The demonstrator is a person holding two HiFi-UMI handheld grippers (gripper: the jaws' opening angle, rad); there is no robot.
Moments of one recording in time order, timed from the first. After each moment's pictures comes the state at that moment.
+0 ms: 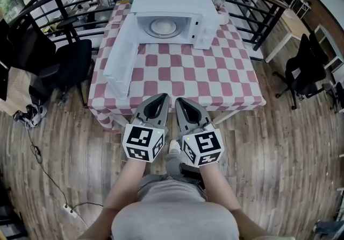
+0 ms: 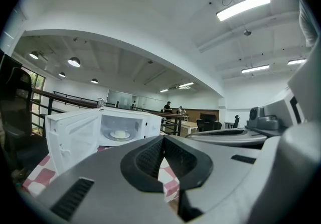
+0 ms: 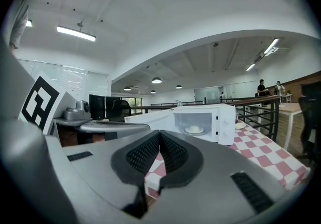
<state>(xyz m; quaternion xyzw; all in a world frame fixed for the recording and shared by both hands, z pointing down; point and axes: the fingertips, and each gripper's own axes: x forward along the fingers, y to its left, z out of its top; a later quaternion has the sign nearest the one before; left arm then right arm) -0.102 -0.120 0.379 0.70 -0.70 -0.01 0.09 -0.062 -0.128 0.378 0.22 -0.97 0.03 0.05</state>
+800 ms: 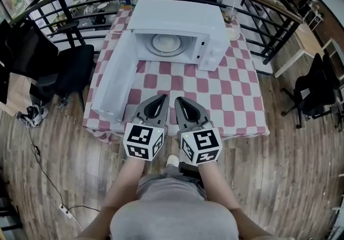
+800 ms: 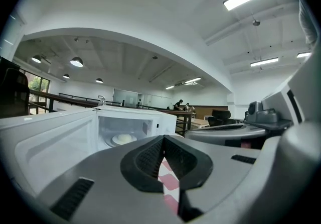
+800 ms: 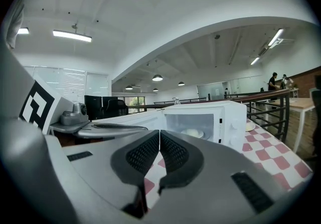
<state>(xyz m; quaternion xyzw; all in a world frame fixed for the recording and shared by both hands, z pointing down) -0.167 -0.251 0.390 0.68 -0.73 0.01 0.10 -0.129 -0.265 0.385 0.19 -0.98 0.05 0.06</state>
